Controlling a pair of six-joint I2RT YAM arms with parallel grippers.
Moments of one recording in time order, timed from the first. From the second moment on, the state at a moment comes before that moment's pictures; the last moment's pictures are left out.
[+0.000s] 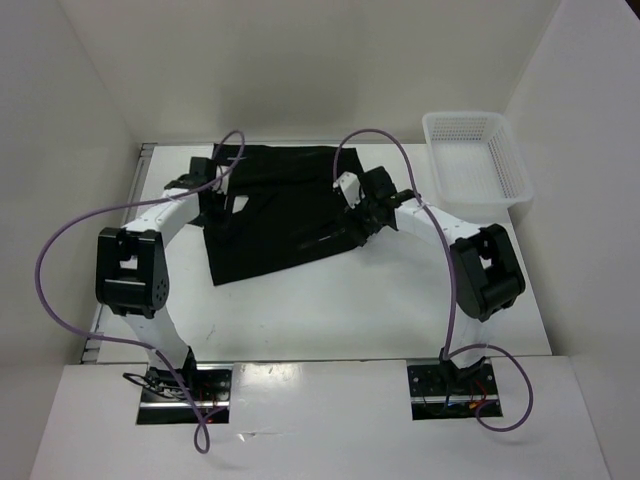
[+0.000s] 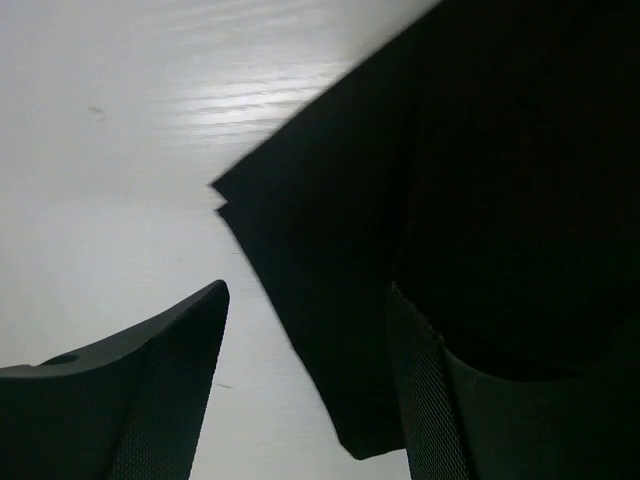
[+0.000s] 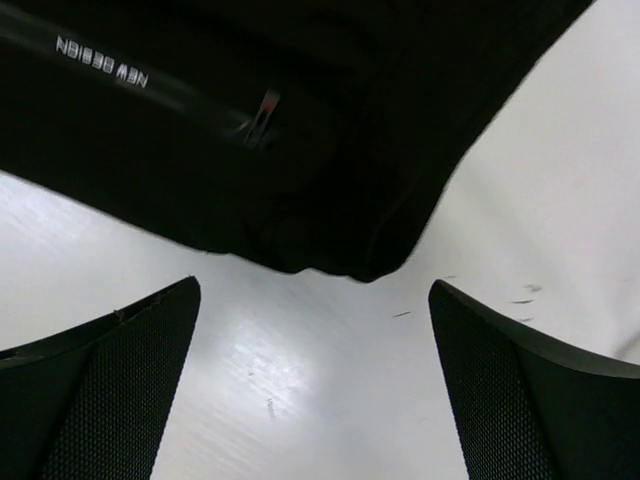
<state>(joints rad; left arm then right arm) -0.05 1.79 1.31 -0.57 -0.09 0.07 0.45 1.77 1.26 -0.41 0.01 -0.41</state>
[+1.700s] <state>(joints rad) 0.03 2.19 1.72 -0.49 -0.28 0.07 0.38 1.98 1.30 -0.26 0.00 -0.04</state>
